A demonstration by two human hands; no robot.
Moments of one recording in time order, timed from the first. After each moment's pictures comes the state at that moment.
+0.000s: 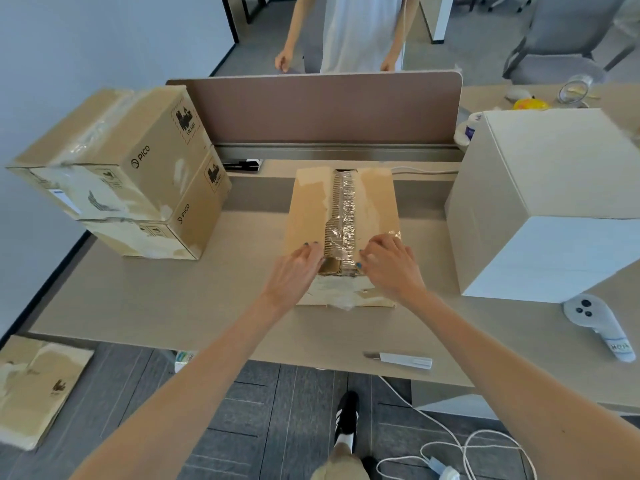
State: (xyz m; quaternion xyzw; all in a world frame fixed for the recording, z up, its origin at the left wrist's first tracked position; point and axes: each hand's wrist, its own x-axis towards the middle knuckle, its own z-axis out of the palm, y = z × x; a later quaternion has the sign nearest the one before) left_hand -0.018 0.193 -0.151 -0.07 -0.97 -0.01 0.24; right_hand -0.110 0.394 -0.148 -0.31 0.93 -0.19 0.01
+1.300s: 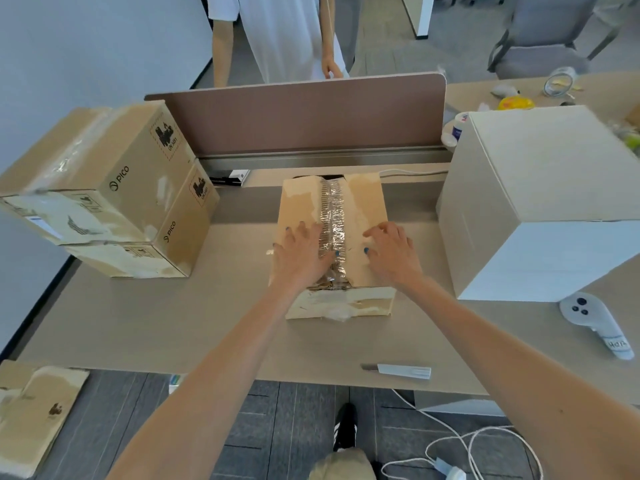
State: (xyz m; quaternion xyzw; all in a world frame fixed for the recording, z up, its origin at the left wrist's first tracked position) left_hand -0.084 0.213 -0.124 0.16 -0.98 -0.12 -0.04; right_hand -0.152 0.389 -0.138 -0.23 0.95 -0.23 0.03
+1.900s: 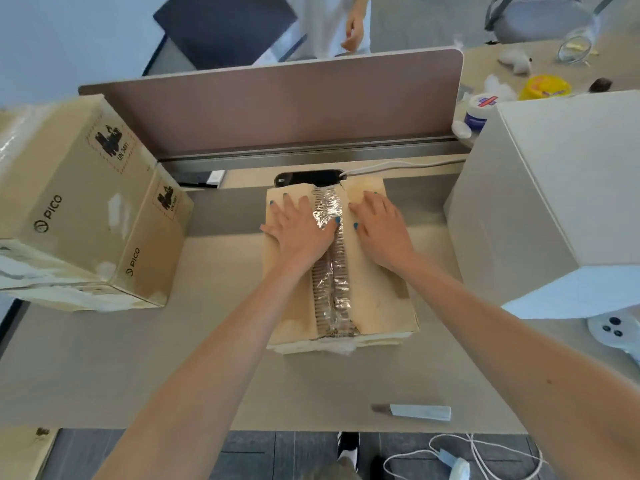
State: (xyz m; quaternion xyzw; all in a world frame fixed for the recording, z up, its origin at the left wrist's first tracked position) left_hand -0.211 0.179 -0.147 0.25 -0.96 -0.16 -0.04; right_hand -0.252 0.335 -0.154 -0.28 0.95 -0.17 -0.01
